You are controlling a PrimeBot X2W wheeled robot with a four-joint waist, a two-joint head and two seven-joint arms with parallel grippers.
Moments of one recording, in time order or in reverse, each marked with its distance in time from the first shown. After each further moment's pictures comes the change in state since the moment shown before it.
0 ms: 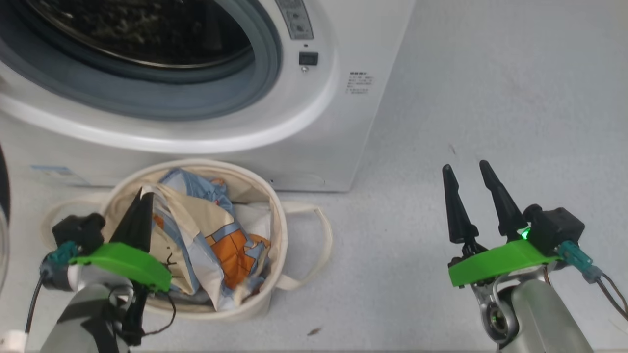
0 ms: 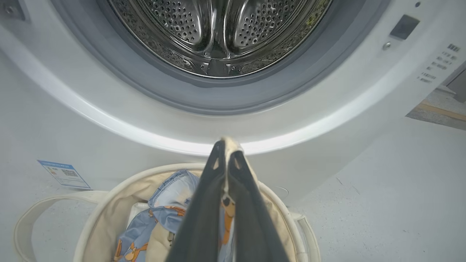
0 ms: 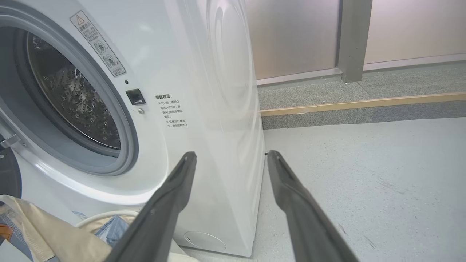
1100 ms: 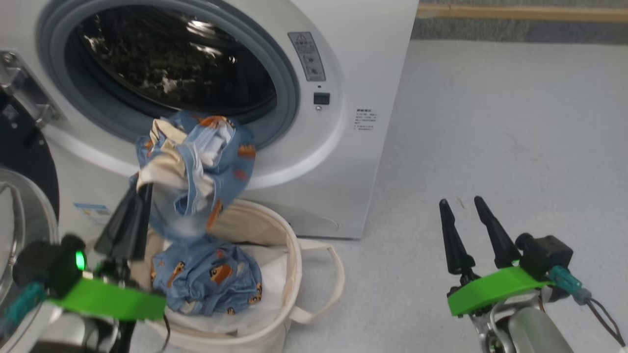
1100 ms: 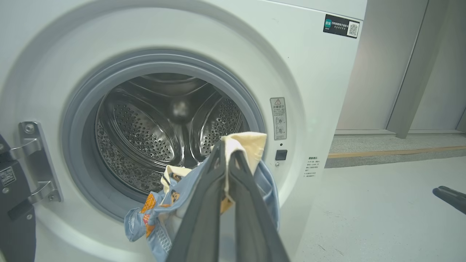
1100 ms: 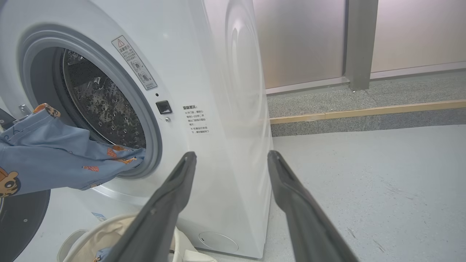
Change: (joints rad) left arm 0.208 0.195 -0.060 -0.619 -0.034 0.108 0.000; right arm 0.067 0.000 0.007 0.057 0.017 0.000 0.000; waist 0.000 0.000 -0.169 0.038
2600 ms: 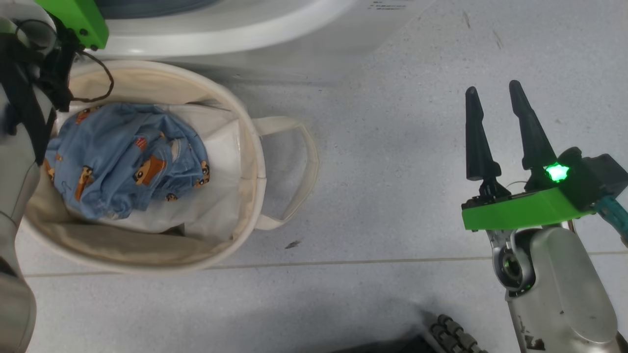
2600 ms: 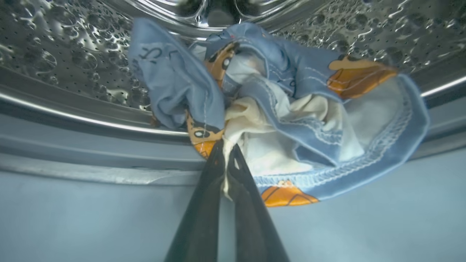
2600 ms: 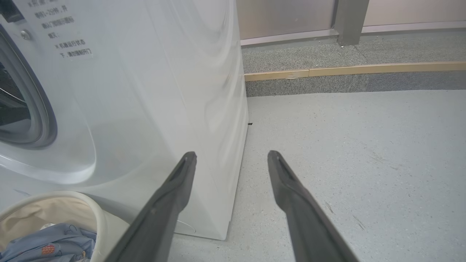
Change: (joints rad) left arm -1.213 -0.122 -0.582 1.177 -0.437 -0.108 0.165; right arm -0.207 0.000 -0.045 -0.195 -0.046 0.000 0.000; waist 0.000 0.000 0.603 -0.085
